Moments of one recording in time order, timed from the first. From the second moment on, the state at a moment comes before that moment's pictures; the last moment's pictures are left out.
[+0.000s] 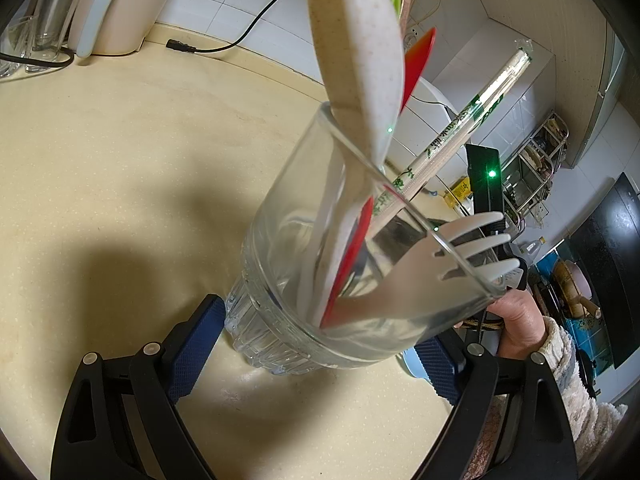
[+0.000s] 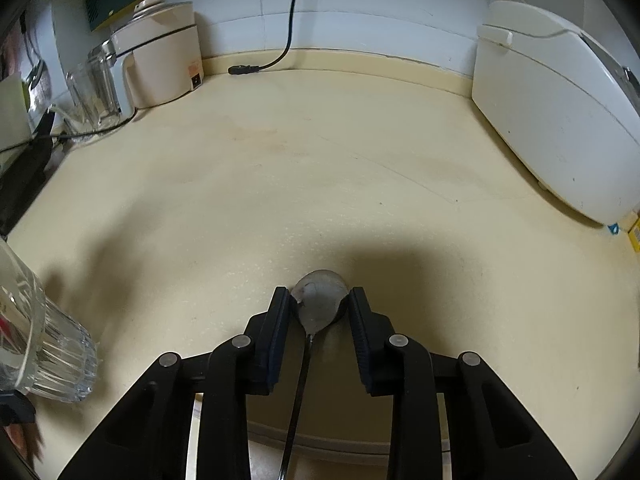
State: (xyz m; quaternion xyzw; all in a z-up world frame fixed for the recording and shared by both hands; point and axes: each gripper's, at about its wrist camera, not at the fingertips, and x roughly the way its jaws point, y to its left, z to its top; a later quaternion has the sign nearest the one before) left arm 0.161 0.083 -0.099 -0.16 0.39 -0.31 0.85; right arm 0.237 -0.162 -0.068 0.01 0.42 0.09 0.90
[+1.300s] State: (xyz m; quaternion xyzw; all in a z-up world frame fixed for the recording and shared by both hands) left arm 0.160 0.083 -0.100 -0.16 0.39 -0.31 0.85; right arm 0.161 -0.214 0.024 0.13 0.20 0.11 0.96
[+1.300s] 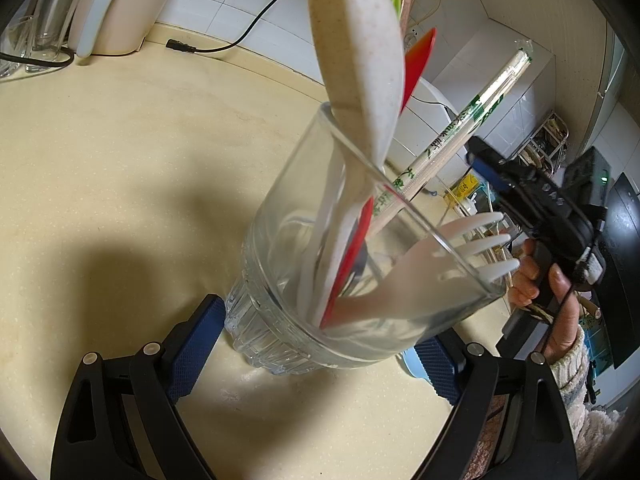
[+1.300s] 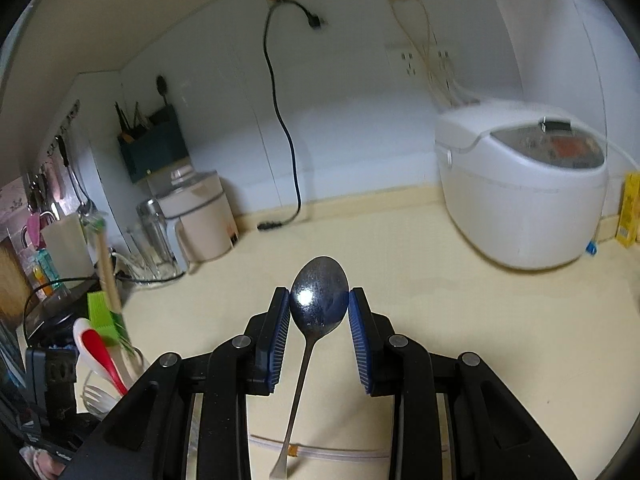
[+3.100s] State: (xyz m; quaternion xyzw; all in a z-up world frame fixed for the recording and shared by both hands) left arm 0.161 0.084 -0.100 -0.16 0.39 -0.31 0.85; right arm 0.079 -0.168 0.175 0.15 -0.03 0.22 0.96
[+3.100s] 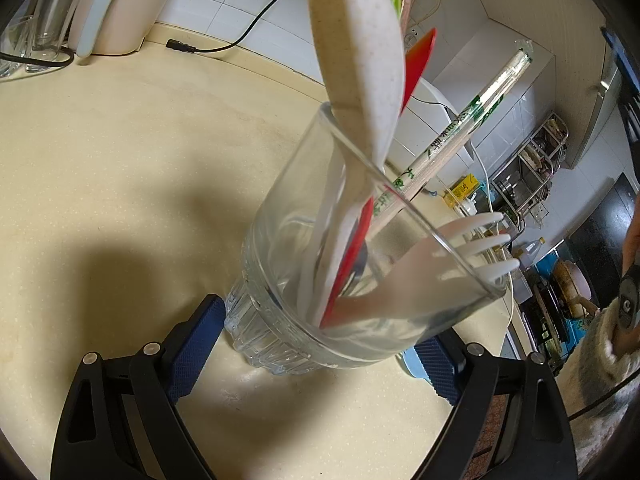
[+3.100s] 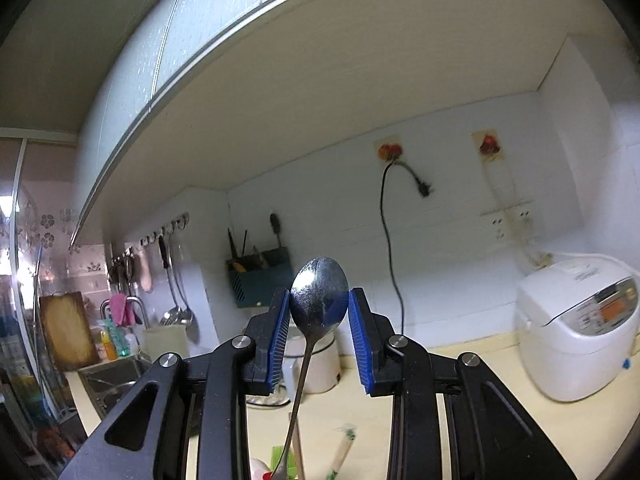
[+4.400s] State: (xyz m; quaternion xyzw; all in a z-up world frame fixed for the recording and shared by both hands) left arm 0.161 0.084 -0.100 -0.16 0.39 -0.31 0.85; right arm 0.099 -0.100 0.097 0.01 0.06 0.22 0.97
